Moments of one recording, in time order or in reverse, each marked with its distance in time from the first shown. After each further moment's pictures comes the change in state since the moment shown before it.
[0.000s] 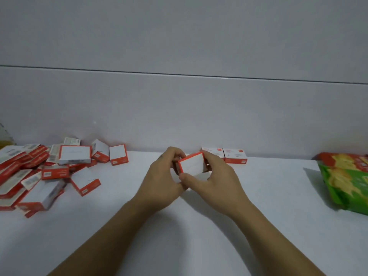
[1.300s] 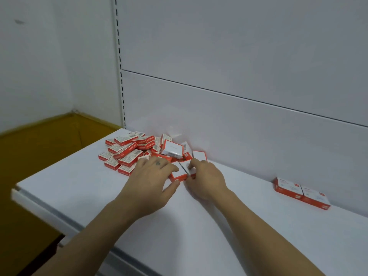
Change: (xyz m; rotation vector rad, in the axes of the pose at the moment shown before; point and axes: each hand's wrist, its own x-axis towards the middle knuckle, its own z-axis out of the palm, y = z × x) left_hand -0.100 -0.051 -0.169 0.766 0.091 -0.155; right_hand 0.047 -0.099 0.162 -0.527 -0.343 -0.317
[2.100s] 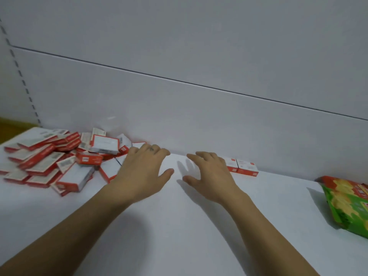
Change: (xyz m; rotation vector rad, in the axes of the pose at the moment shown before) left_hand 0.069 0.087 0.040 -0.004 -0.014 0.226; right_hand -0.078 0.106 -0.062 -0.169 0.069 0.151
